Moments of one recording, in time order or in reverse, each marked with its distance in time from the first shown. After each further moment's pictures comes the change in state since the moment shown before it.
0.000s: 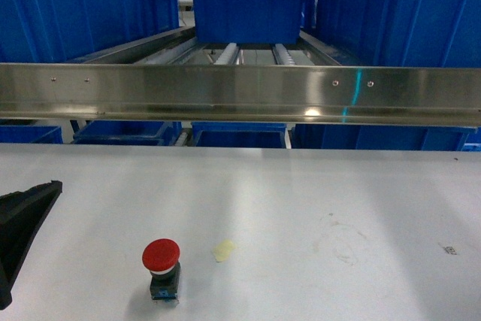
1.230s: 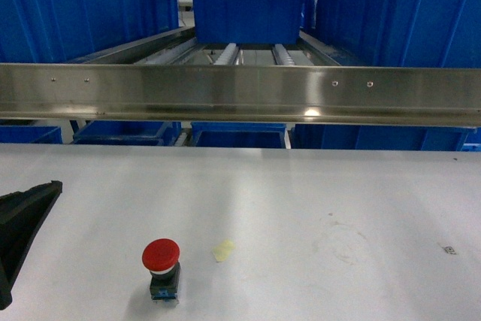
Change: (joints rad) left arm 0.000 0.000 0.000 0.000 0.000 0.000; right arm 0.167 -1.297 -0.436 -0.652 -0.367 0.050
